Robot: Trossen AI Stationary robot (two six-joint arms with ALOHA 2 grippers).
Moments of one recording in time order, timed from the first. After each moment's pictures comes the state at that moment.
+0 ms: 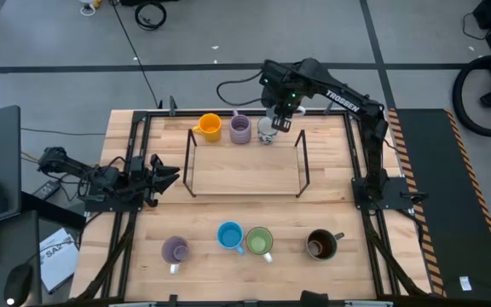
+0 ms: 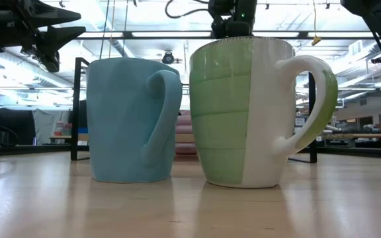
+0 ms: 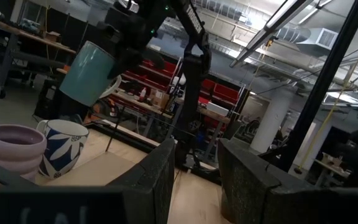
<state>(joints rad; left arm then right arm) -0.38 0.14 0.01 0.44 -0.60 -0.28 -0.48 1.96 2.24 -1.57 0.11 -0.22</state>
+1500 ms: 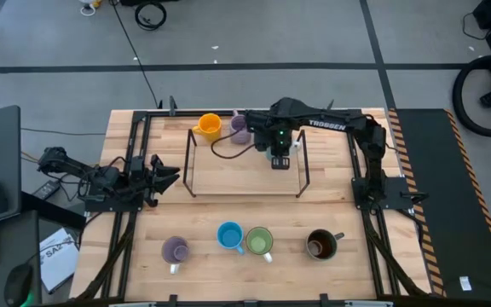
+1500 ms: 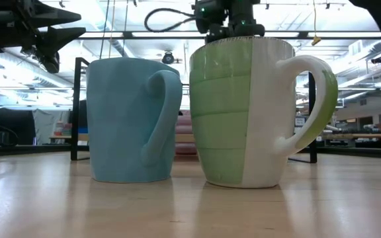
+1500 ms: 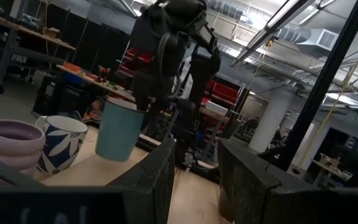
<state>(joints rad) -0.38 0.14 0.01 0.43 -0.60 -0.30 -0.27 1.95 1.90 -1.50 -0.01 -0.19</state>
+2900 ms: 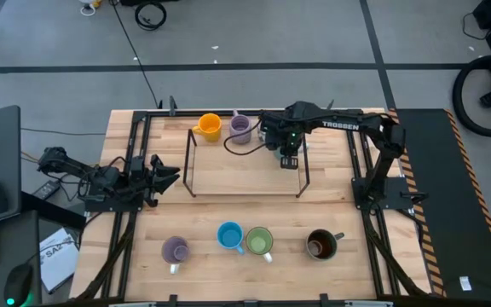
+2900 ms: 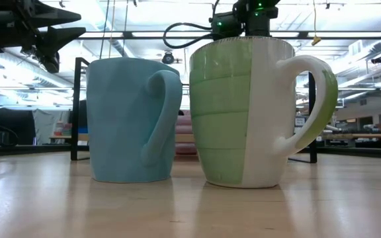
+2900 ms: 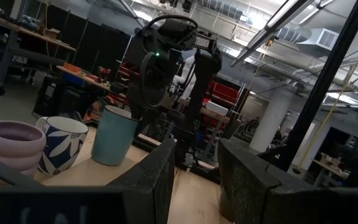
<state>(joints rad) -0.38 0.14 0.01 0.43 -0.60 -0.29 -0.33 1.78 1.56 -1.27 0.01 -0.21</state>
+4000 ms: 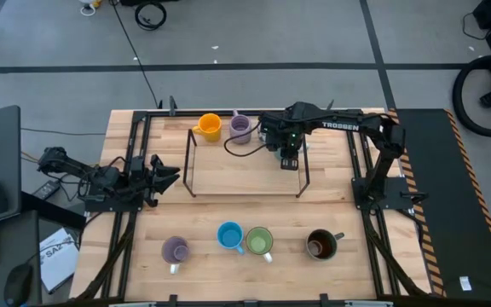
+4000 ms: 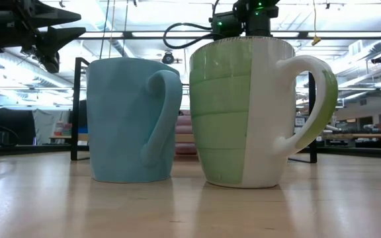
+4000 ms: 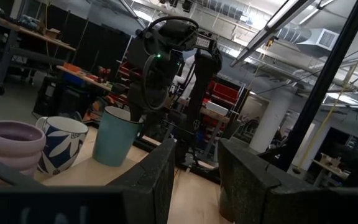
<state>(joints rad) -0.38 0.14 0.01 0.43 -0.60 -0.29 -0.32 1.78 1.56 -1.29 0.00 -0.19</state>
